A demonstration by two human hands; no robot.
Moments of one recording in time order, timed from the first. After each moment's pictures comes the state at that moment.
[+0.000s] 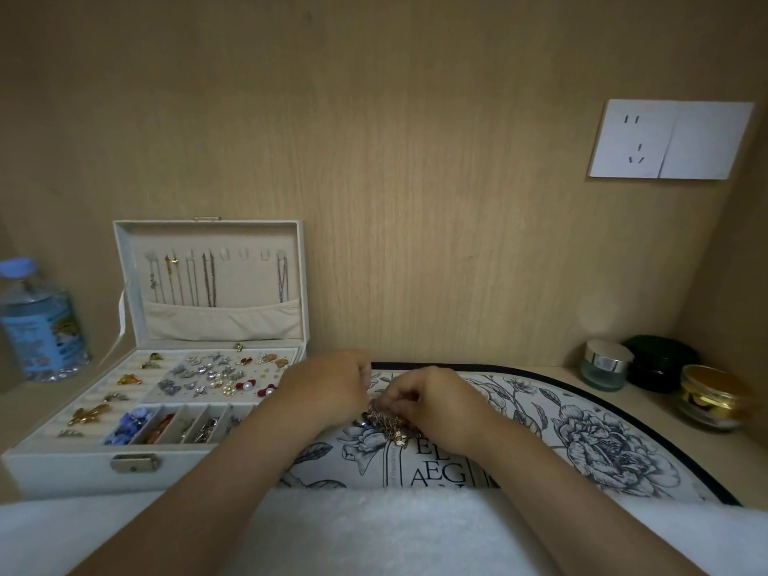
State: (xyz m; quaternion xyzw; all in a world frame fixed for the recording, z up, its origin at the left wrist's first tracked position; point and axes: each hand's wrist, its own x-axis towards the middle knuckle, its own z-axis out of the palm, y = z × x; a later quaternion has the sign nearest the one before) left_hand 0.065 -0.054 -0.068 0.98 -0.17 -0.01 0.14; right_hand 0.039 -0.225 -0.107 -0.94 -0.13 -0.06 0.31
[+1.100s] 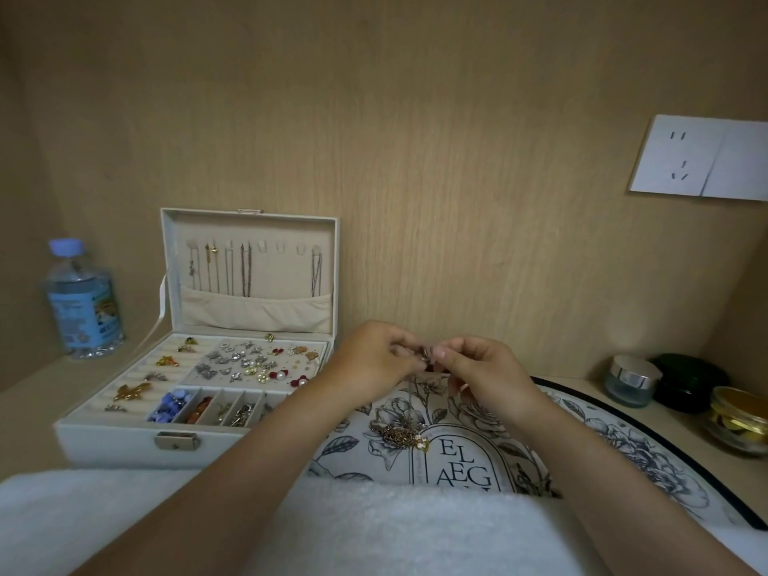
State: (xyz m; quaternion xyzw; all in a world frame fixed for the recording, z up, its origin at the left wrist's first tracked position) left_hand 0.065 -0.056 -0.060 0.86 -0.21 0.00 0.46; right_hand 0.032 -0.230 -0.073 -0.80 -0.03 -0.08 0.60
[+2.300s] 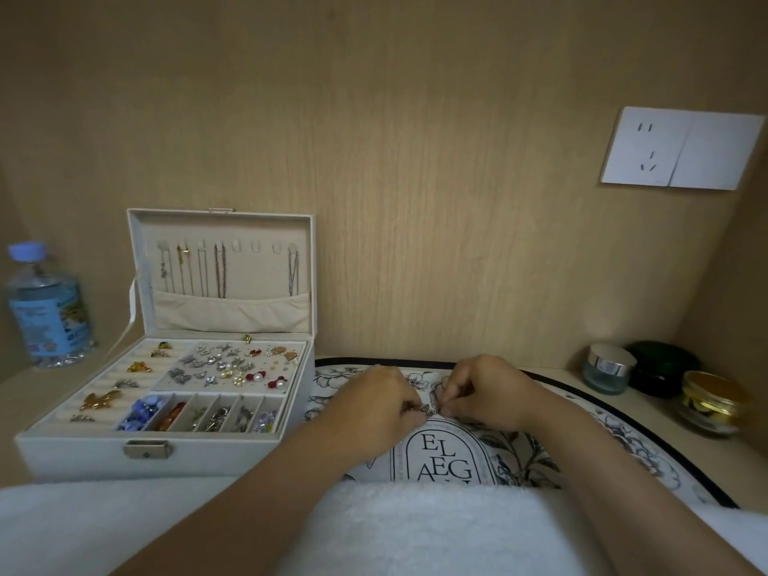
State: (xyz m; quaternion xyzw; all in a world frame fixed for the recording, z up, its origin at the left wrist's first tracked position) left_hand 0.065 -0.075 -0.114 0.91 -0.36 0.08 0.20; right_hand 0.041 -0.277 -0.090 -0.96 -0.08 0.00 0.28
